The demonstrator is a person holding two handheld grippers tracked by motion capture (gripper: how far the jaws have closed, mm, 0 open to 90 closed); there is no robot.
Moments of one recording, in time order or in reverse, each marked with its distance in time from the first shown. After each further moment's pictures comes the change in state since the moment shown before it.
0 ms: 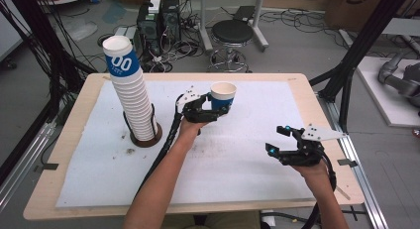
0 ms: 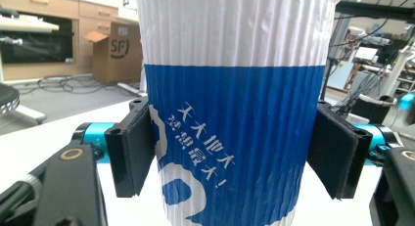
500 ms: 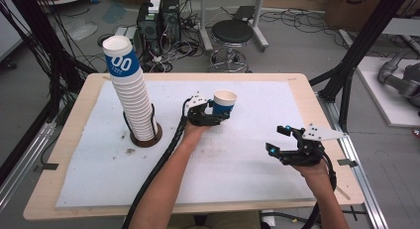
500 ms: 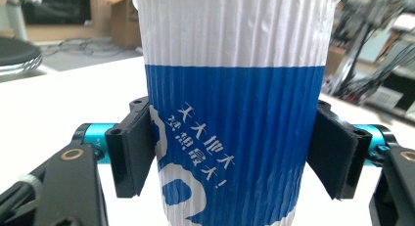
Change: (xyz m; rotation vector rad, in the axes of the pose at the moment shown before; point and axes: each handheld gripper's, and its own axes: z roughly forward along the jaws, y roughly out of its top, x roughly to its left) left arm 0.009 -0.026 0.016 0.164 0.097 0.011; right arm -0.001 0.000 -0.001 -0.007 0.007 0.008
